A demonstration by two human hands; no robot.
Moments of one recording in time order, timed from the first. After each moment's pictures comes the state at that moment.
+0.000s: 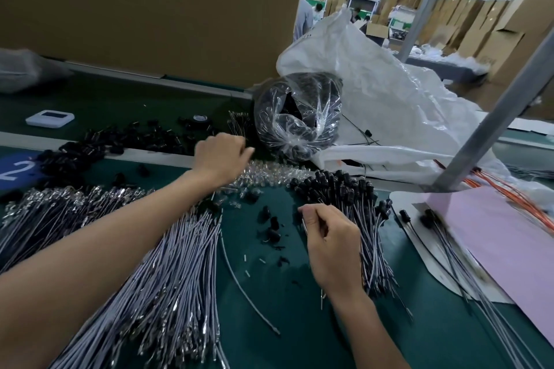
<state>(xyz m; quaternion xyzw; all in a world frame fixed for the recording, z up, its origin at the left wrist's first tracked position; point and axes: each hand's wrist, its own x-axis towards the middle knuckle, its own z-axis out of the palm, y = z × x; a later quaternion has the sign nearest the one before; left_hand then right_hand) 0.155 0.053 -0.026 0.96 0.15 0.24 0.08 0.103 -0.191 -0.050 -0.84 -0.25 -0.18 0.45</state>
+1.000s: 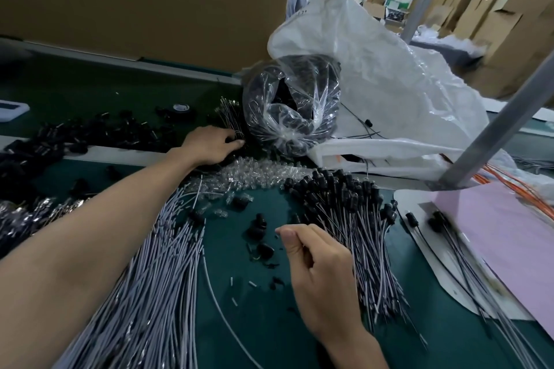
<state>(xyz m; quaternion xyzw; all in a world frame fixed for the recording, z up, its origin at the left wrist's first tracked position) 0.248 0.114 -0.064 0.99 0.10 0.06 0.12 0.097 -0.183 -0.057 -0.84 -0.30 -0.16 0.43</state>
